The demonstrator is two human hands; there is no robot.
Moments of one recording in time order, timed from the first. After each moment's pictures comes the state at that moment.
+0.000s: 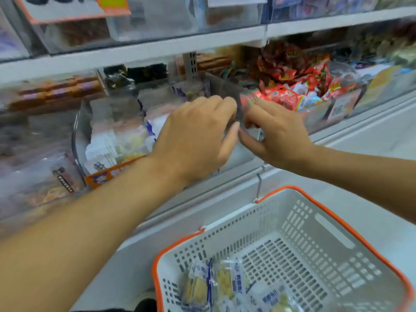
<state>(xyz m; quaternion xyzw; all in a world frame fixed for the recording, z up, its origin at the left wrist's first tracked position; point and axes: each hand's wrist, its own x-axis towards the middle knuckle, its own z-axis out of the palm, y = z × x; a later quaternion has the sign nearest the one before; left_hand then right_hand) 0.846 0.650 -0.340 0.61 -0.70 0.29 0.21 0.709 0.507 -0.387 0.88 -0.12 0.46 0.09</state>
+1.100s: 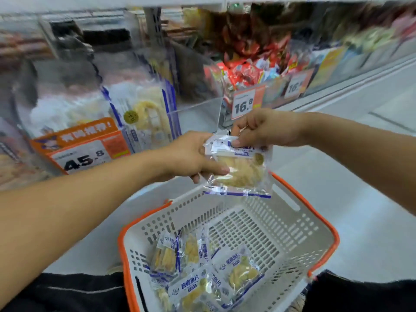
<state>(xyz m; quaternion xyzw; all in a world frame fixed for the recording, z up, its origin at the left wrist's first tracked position) 0.804 0.647 -0.422 0.62 -0.56 -0.45 0.30 0.628 0.513 -0.392 0.82 -0.27 -0.01 -0.51</state>
